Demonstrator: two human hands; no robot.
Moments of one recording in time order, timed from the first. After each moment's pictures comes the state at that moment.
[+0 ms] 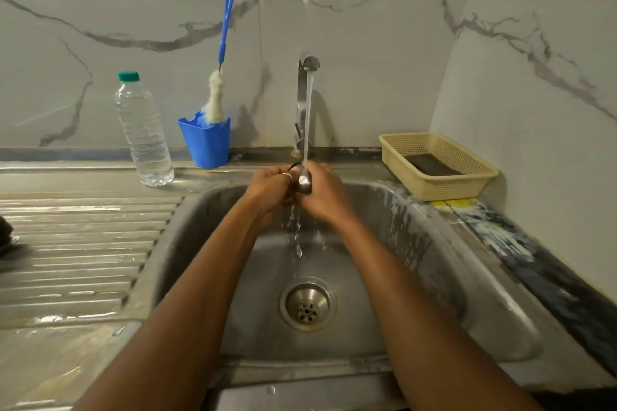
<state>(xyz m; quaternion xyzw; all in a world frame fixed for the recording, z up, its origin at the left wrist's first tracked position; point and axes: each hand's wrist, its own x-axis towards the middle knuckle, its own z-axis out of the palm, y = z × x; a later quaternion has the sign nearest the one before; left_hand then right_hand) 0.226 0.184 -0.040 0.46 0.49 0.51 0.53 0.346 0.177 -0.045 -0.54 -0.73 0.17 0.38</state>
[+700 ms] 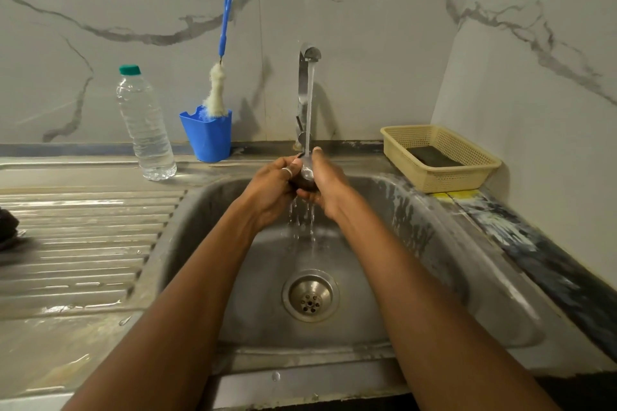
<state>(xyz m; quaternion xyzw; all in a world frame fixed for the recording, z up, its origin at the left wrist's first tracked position) 0.220 0.171 -0.041 0.45 0.39 0.51 0.62 0.333 0.182 -0.028 -0.57 -0.42 0.52 0.48</state>
